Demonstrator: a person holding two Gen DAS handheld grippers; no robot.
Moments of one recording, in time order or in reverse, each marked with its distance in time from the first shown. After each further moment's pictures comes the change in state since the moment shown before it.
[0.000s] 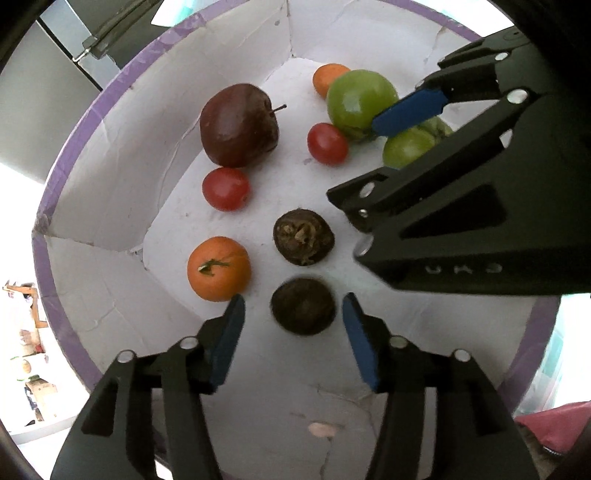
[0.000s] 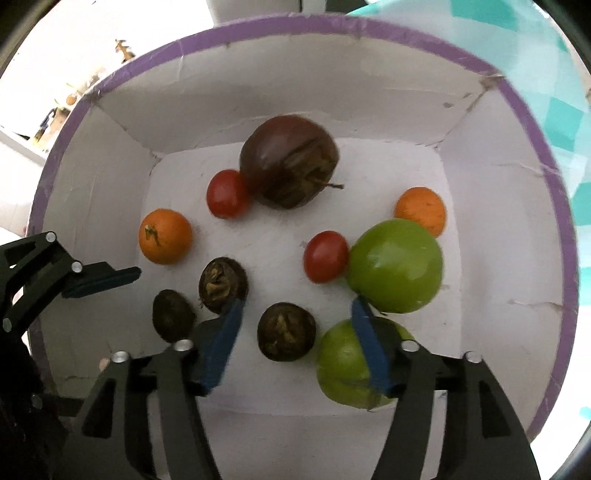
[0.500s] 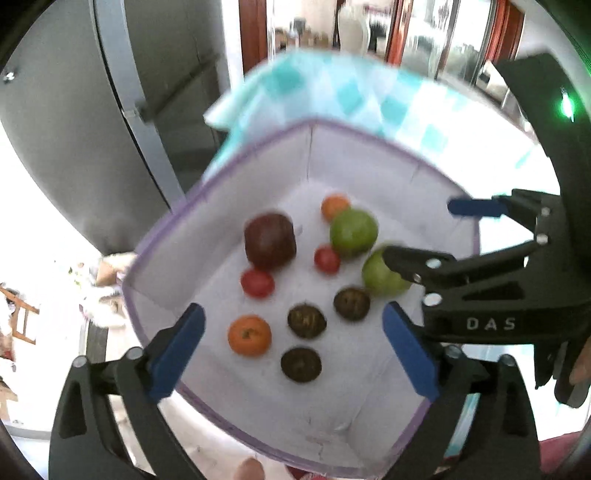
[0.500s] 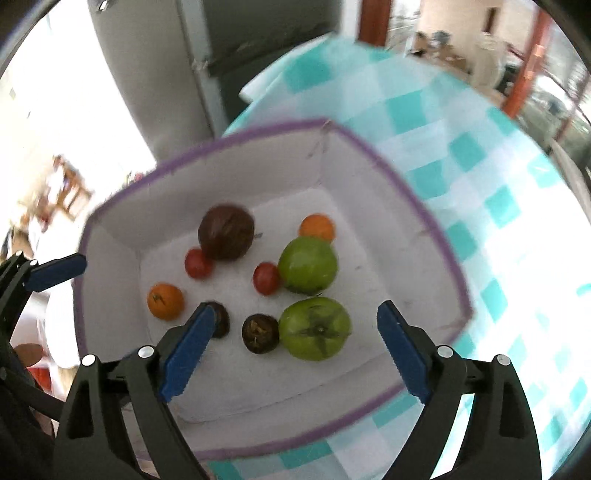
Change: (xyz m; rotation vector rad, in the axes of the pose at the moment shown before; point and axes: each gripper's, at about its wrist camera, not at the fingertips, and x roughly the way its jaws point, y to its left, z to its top) left arm -0.102 0.027 -0.009 -0.113 -0.390 -0.064; right arm -0.103 -0.009 -0.056 0.388 -0.308 -0.151
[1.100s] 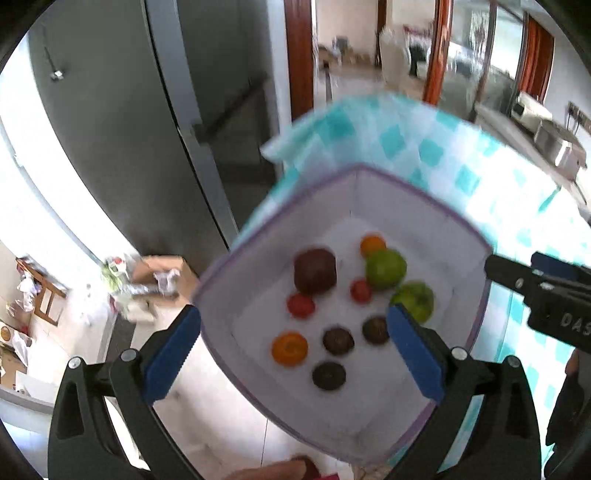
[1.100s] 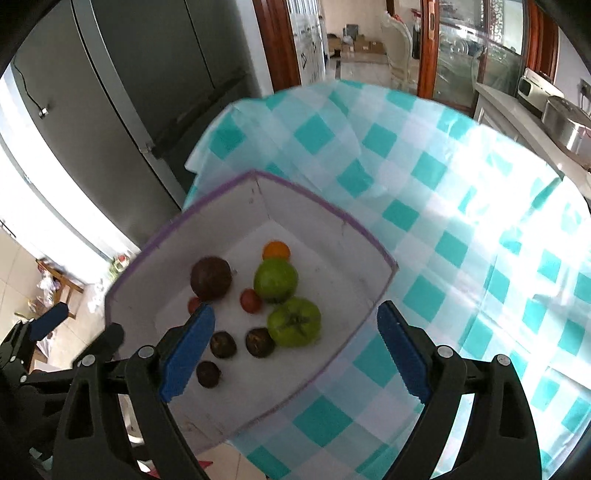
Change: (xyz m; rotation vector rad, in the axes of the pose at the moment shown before) left arm -0.034 0.018 0.025 -0.073 0.000 0.134; right arm -0.058 -0.029 -0.023 0.327 -0.095 -0.051
